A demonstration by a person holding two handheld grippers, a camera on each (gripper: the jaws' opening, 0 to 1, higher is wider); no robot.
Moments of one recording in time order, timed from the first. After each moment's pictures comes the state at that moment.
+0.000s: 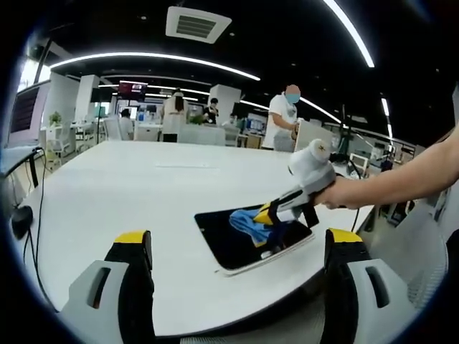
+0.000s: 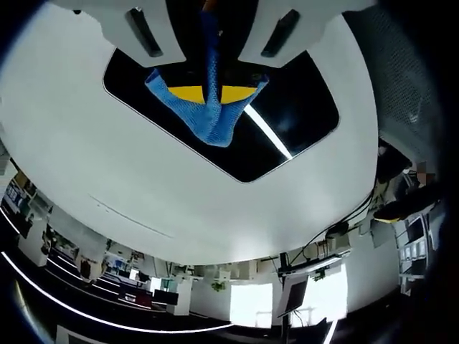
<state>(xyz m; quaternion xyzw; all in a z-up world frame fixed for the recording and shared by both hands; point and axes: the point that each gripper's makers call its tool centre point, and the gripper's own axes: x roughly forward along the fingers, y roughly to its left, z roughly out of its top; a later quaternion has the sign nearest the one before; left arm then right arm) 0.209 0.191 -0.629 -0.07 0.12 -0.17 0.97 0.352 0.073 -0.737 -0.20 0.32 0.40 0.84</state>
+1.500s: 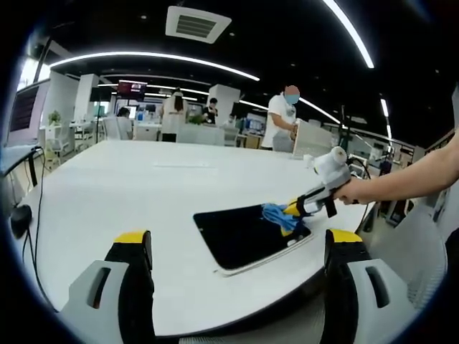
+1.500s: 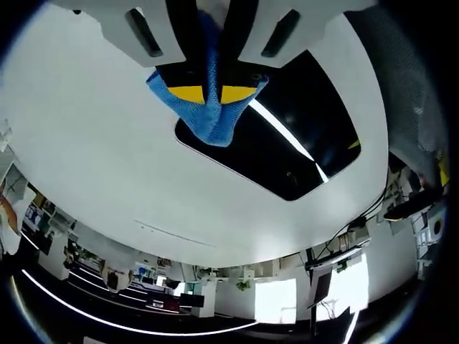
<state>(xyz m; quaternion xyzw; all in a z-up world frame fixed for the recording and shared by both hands) 0.209 0.190 -0.630 -0.07 0.12 -0.18 0.97 0.364 -0.015 -0.737 -0.18 0.33 0.35 0.86</state>
